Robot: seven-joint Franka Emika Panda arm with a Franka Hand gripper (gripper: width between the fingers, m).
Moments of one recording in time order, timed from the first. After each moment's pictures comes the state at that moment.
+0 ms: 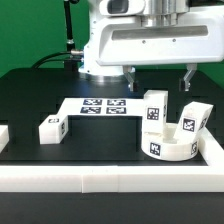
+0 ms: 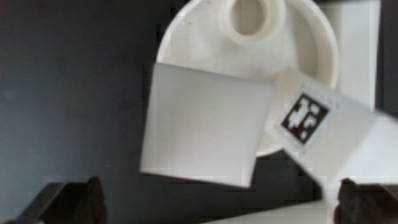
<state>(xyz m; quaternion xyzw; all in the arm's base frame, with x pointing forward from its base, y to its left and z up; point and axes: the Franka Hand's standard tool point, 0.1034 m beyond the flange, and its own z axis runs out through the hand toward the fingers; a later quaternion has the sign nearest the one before) 0.557 0.055 0.111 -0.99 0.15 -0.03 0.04</state>
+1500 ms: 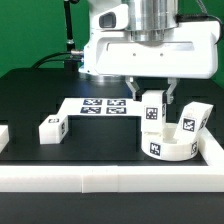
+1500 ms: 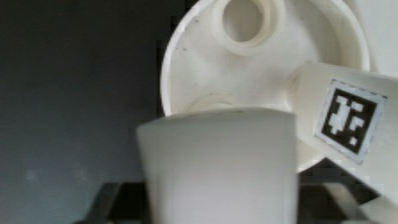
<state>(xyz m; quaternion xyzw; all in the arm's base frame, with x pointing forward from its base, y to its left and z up) 0.549 0.053 0.088 -0.97 0.24 -0.01 0.04</state>
